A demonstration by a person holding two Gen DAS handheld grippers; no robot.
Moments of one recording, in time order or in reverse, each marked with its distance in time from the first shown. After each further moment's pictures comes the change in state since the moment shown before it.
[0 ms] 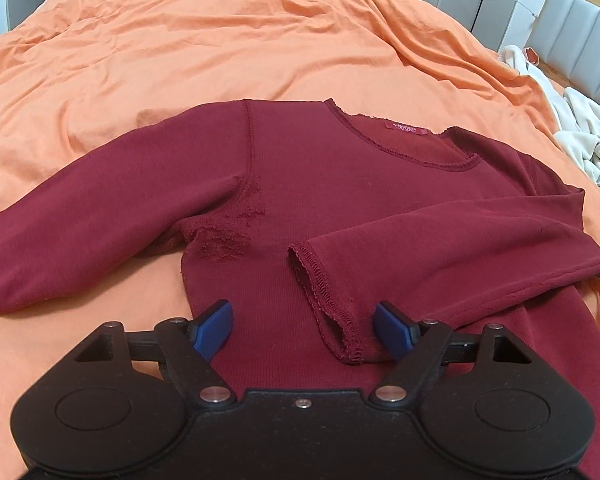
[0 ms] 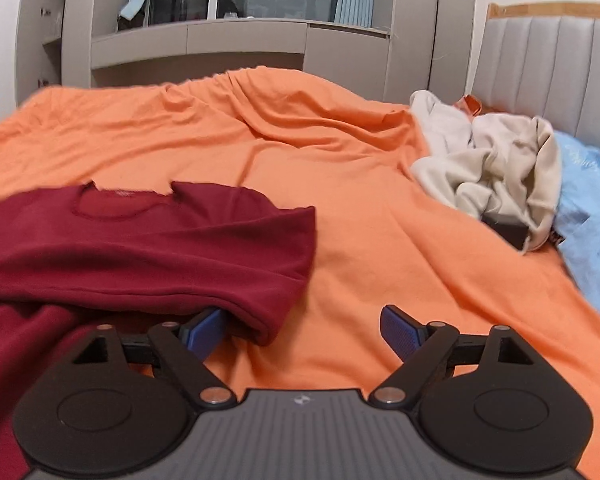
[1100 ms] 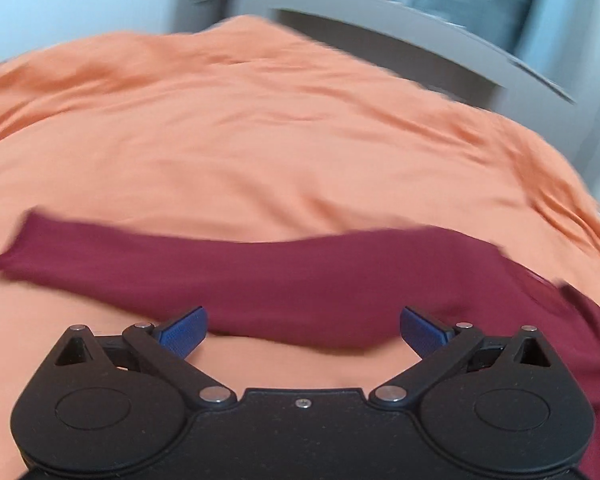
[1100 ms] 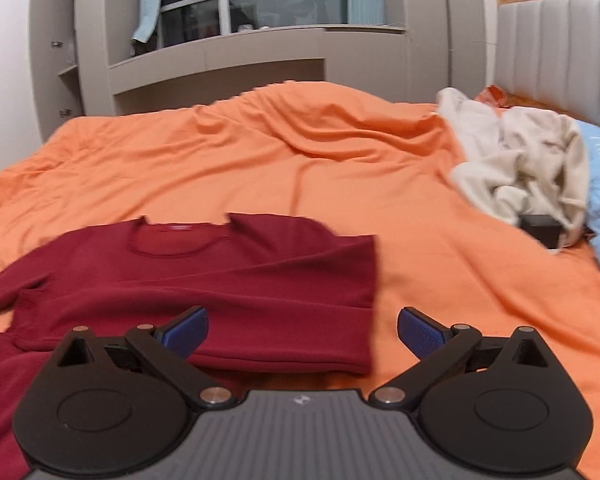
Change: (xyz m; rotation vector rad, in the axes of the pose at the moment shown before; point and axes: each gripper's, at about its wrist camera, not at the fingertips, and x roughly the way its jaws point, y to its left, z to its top) left arm -0.115 0.161 -0.018 -0.376 -0.237 0.260; right arm -0.040 0.032 0.031 0.097 -0.042 0.204
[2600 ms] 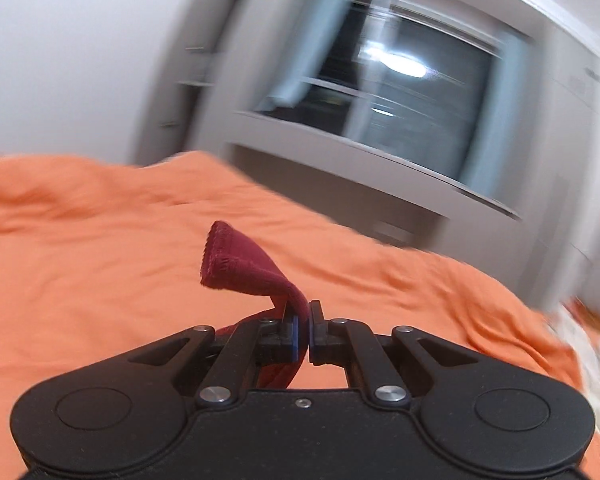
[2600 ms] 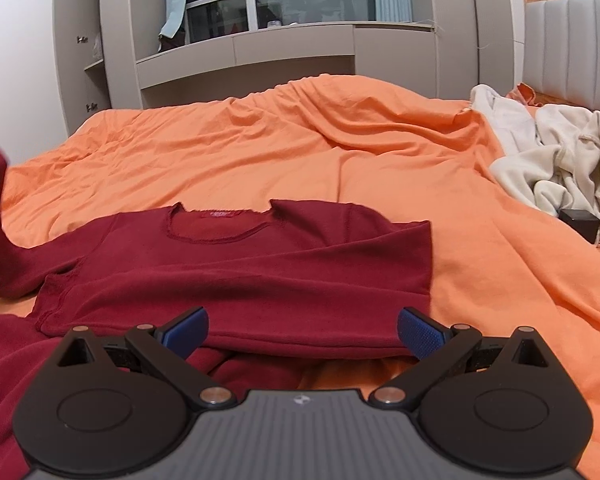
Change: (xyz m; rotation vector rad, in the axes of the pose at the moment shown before) left arm -0.051 -0.131 0.041 0.050 -0.433 -0.218; right arm 0.007 0.013 -0.013 0.009 0.002 0.042
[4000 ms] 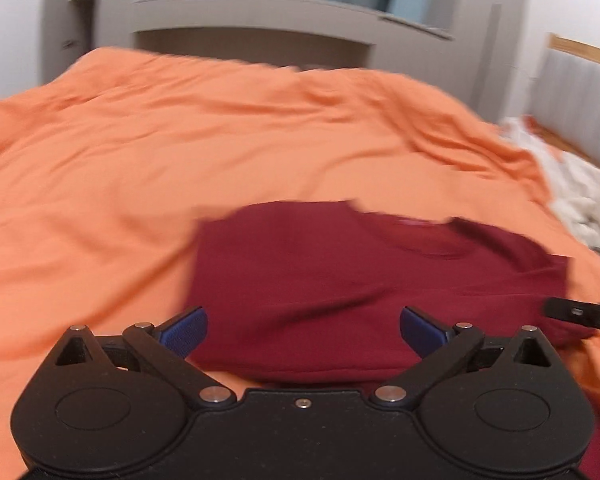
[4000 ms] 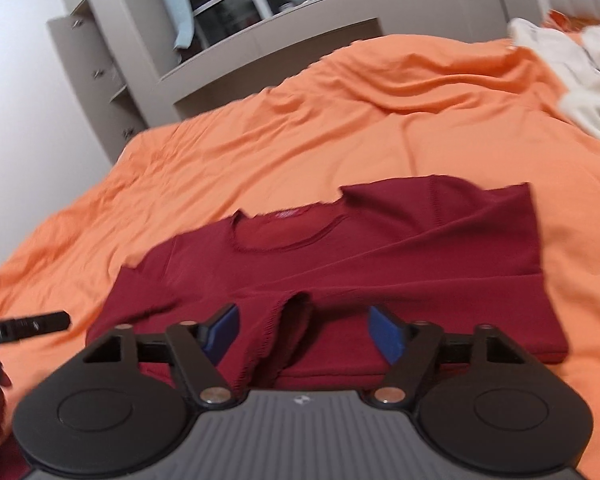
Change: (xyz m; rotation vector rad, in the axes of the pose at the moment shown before) left arm 0.026 -0.009 -0.095 0.206 0.455 -0.084; right arm 0.057 0.030 0.017 0.144 0.089 0.231
